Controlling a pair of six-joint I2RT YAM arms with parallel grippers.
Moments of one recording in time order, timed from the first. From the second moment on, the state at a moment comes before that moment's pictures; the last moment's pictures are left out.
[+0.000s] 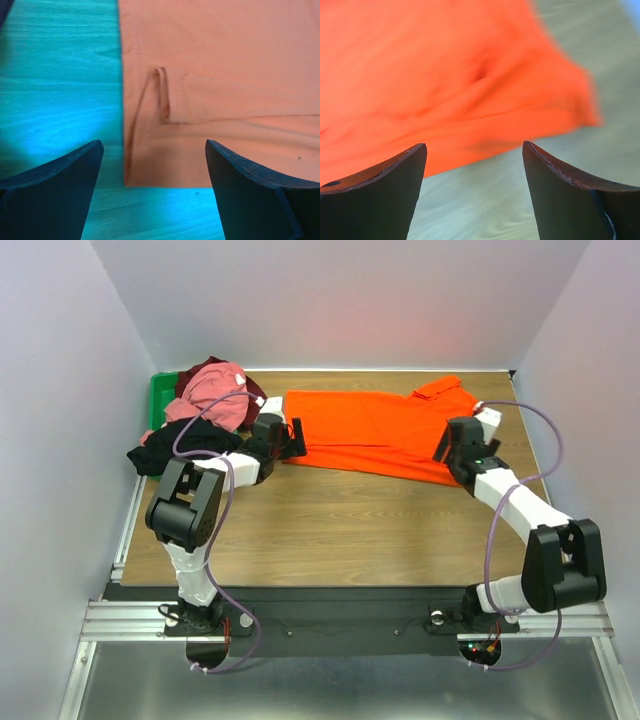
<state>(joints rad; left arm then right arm) -0.36 1.84 1.00 0.31 -0.10 -0.37 0.12 1.36 0.87 -0.22 0.58 0.44</state>
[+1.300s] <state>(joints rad) -0.41 1.92 1.06 0.31 -0.20 -0.35 0.36 1.81 0.94 0.17 0.24 0.36</state>
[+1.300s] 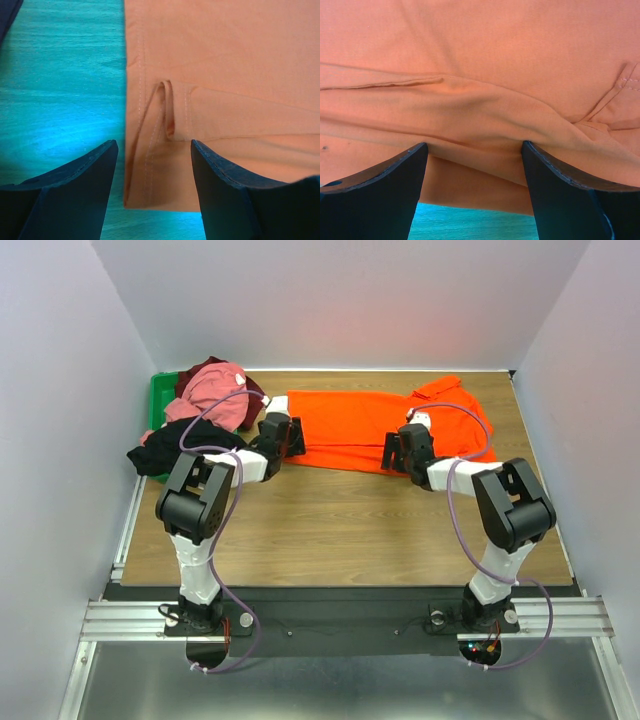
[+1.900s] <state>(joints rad) -0.44 1.92 1.06 0.31 -0.27 -0.35 0.42 1.73 0.83 0.19 0.26 0.36</state>
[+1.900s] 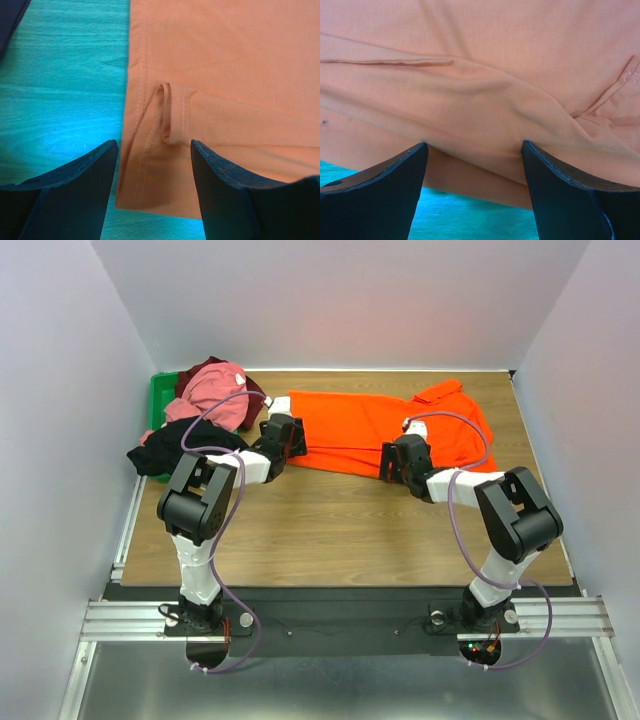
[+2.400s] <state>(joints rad) -0.45 1.89 1.06 0.35 -0.27 -0.33 0.47 1.75 0.85 0.17 0.34 0.36</state>
